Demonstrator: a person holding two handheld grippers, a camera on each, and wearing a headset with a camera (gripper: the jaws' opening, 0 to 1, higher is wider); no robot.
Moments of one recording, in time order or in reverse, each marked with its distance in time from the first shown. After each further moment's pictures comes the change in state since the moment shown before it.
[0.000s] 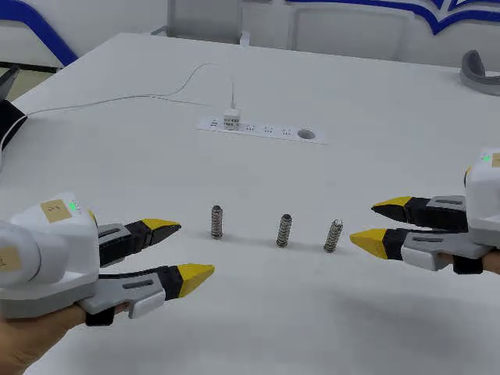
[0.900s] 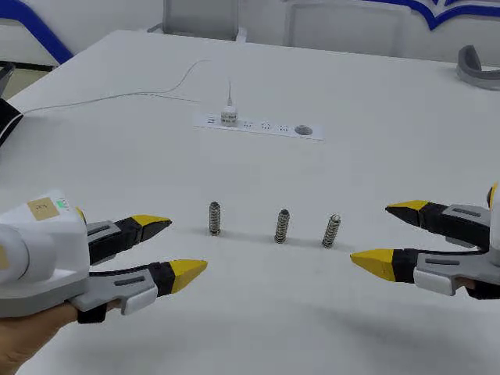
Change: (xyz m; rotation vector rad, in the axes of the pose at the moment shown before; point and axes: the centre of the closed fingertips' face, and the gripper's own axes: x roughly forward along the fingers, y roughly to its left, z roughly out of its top) left arm -0.004 0.005 -0.001 -0.008 -0.006 0.018; right arm -0.015 0.012 -0.005 0.025 -0.067 0.002
